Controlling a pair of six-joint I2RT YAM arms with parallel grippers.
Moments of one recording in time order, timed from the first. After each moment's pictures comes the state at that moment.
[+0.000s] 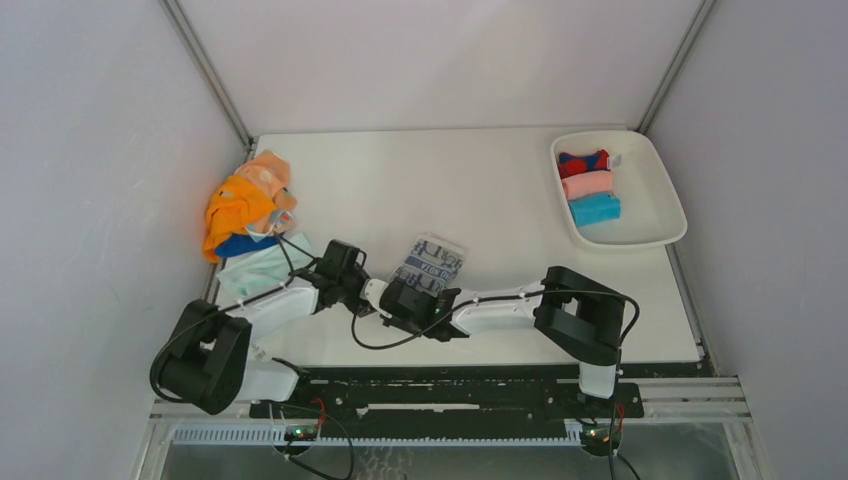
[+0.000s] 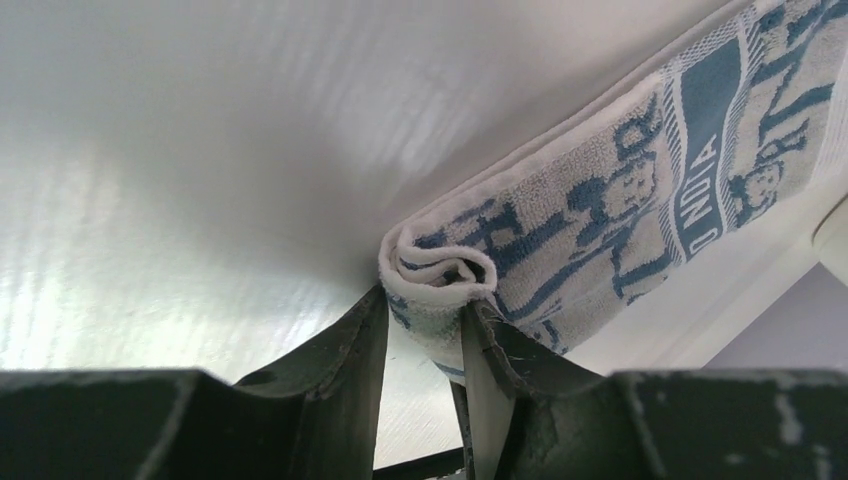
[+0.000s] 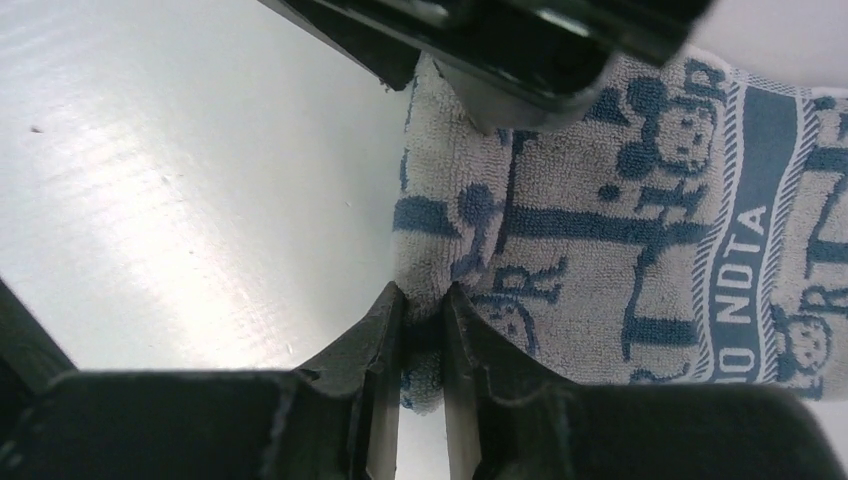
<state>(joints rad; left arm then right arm) -0.45 1.34 0.55 -0.28 0.13 -1.16 1.22 1.85 1.08 -0.19 0.24 -0.08</state>
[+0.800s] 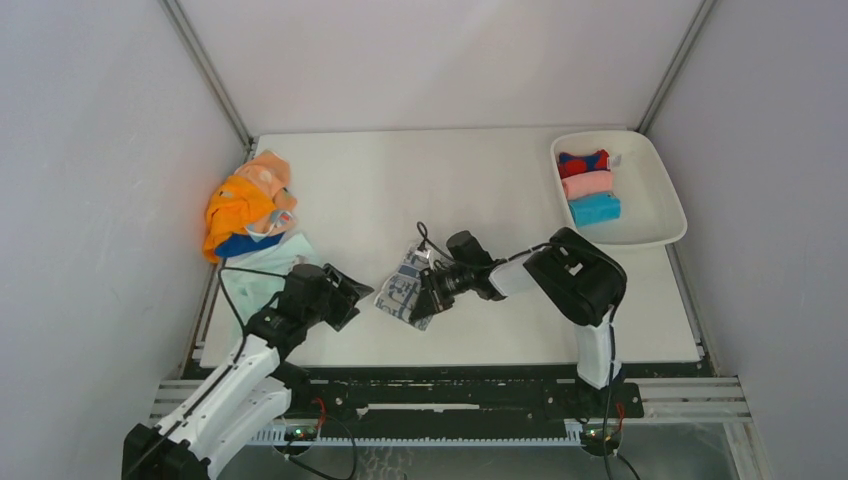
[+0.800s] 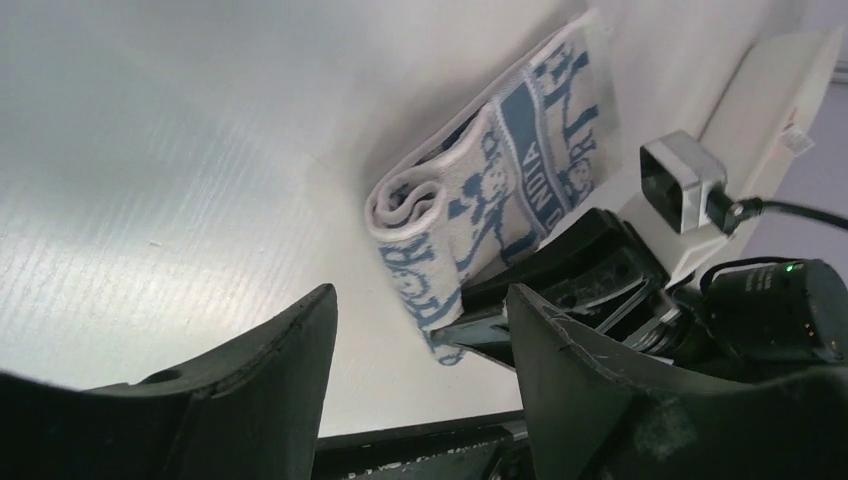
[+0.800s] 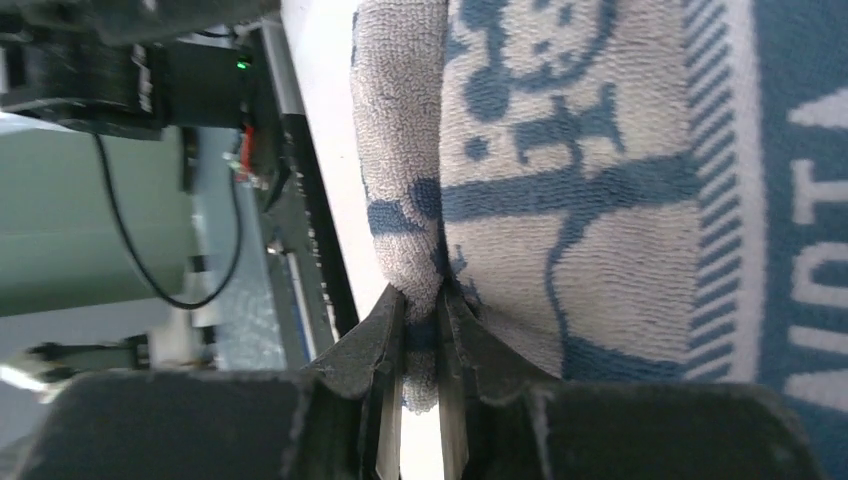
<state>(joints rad) -0.39 0.70 0.38 -0.44 0.03 -1.25 0.77 1.95 0.85 0.35 -0.85 0.51</state>
